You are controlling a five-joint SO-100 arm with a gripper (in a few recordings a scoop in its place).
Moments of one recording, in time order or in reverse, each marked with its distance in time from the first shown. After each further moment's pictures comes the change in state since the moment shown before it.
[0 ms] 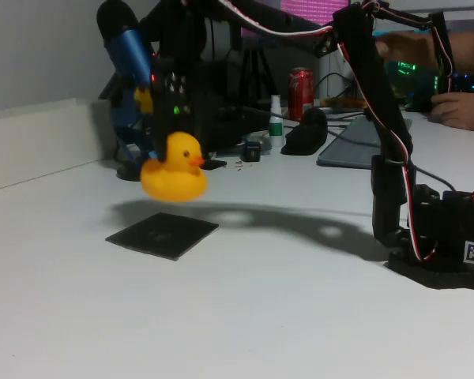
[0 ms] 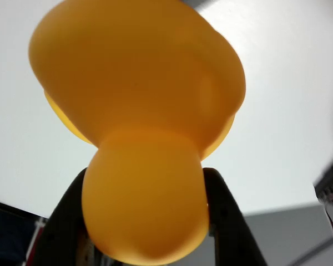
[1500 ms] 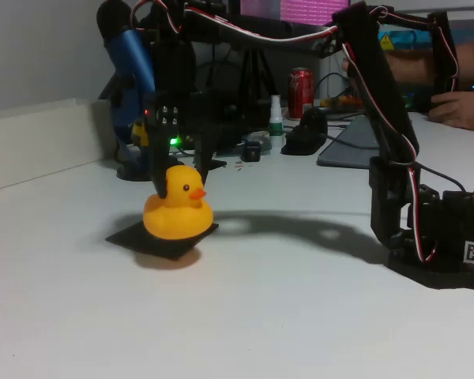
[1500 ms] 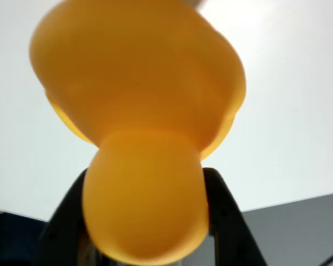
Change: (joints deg) arm -10.3 0.1 6.7 -5.8 12.5
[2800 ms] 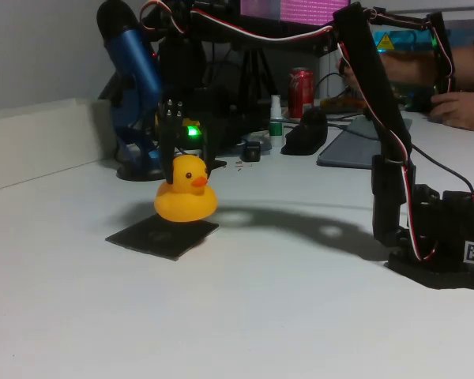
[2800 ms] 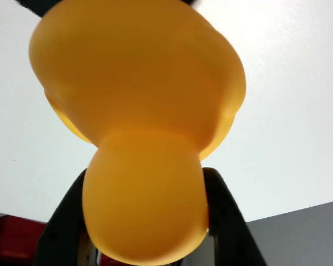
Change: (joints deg) arm 11.4 0.0 0.2 -2.1 1.3
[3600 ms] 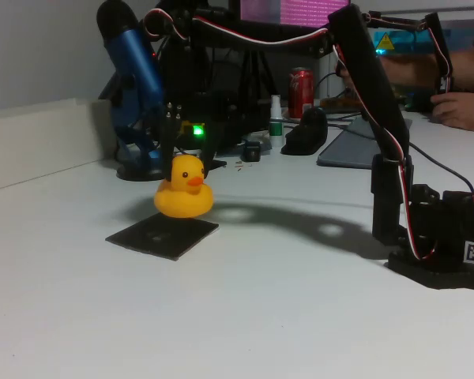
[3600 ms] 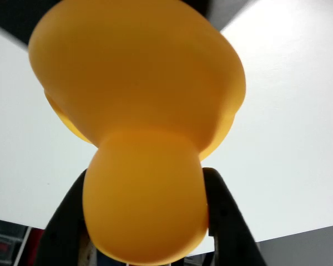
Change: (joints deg) arm 5.1 -1.5 0.1 -3.8 -0.2
